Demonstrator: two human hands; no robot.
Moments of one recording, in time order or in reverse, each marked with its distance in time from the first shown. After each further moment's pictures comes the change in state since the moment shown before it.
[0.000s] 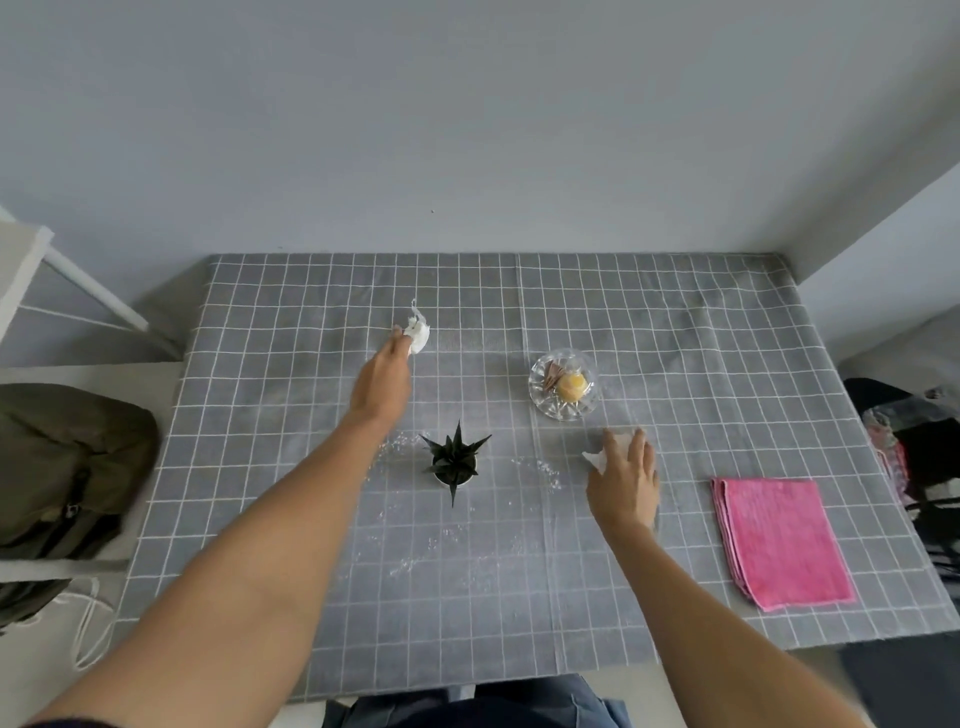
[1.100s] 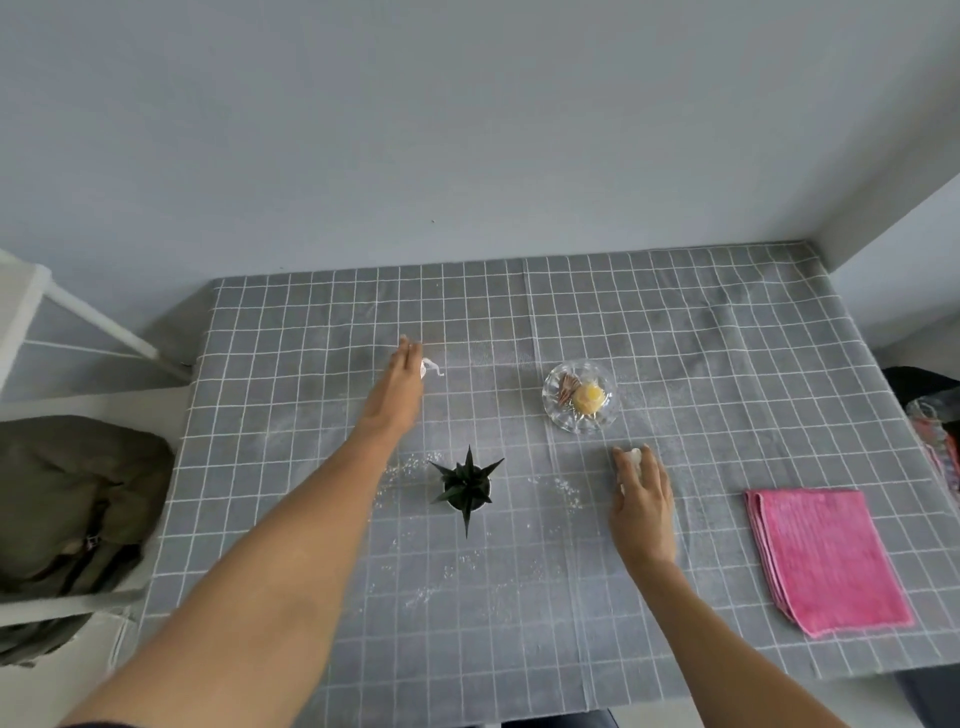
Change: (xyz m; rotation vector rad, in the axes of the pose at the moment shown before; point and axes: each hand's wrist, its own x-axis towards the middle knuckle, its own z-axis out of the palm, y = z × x) left_hand 0.023 -0.007 0.015 0.079 -0.167 0.029; right_hand -0.002 0.011 0.025 0.186 0.116 -0.144
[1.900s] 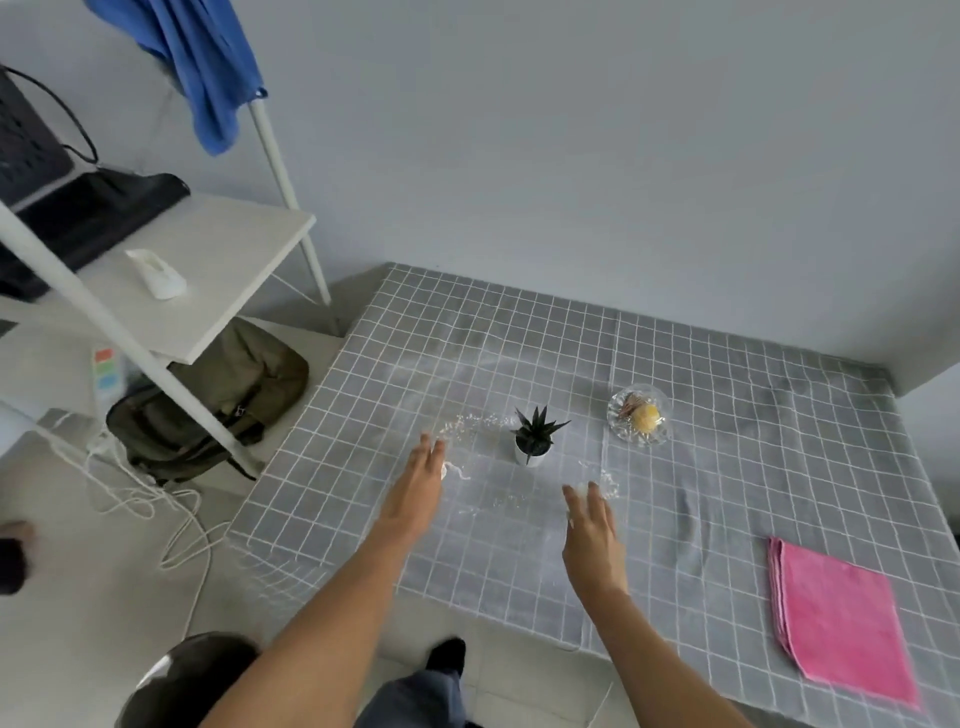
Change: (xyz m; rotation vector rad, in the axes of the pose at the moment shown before) left_hand -0.249 -0.007 0.029 -0.051 0.093 -0.270; right_hand -0.108 -0.063 -0.004 -0.062 -0.229 -0.388
